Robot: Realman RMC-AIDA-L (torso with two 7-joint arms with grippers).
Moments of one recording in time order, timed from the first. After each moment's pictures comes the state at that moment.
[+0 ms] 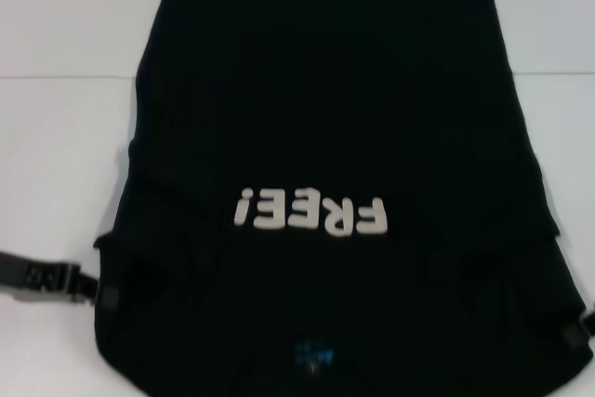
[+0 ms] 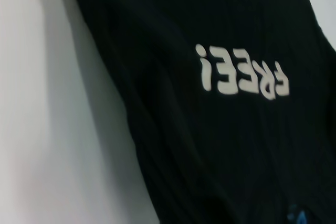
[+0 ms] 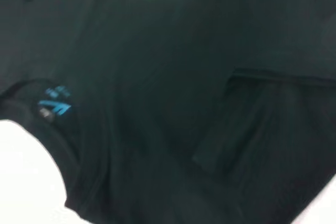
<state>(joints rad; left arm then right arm) -0.62 -1.98 0.41 0.82 2.66 1.76 -2.27 0.70 1.96 -0.72 -0.83 -2.72 -1.77 2.29</state>
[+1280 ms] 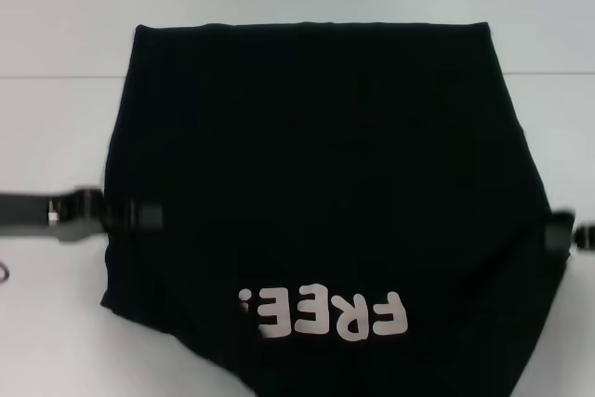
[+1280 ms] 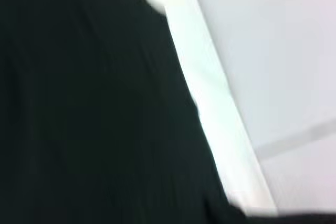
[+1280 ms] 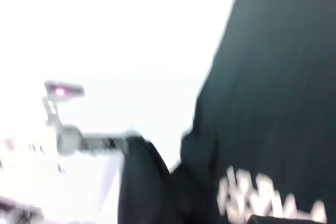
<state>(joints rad) -0.66 -1.96 0.21 0.67 2.48 1.84 -2.23 0.57 1.88 -0.28 -0.54 -2.30 -1.89 2.08</state>
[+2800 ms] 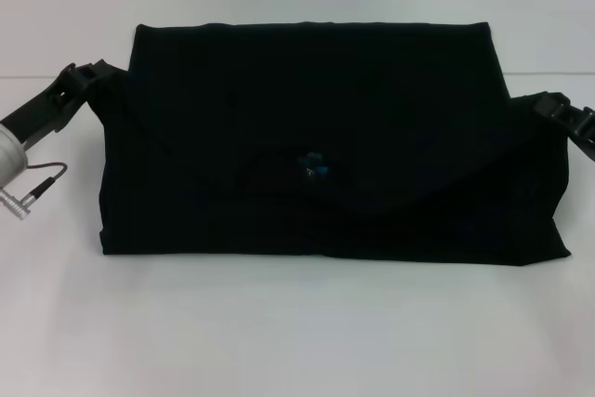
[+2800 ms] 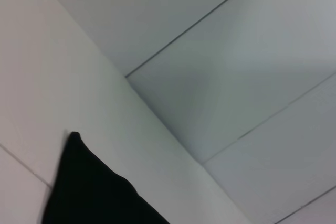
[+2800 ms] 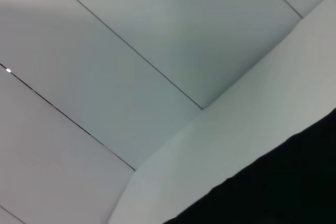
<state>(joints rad) -0.65 -2.08 0.18 0.41 1.82 1.04 -1.85 0.56 2.07 -0.26 -0.35 -1.77 -1.19 1.68</state>
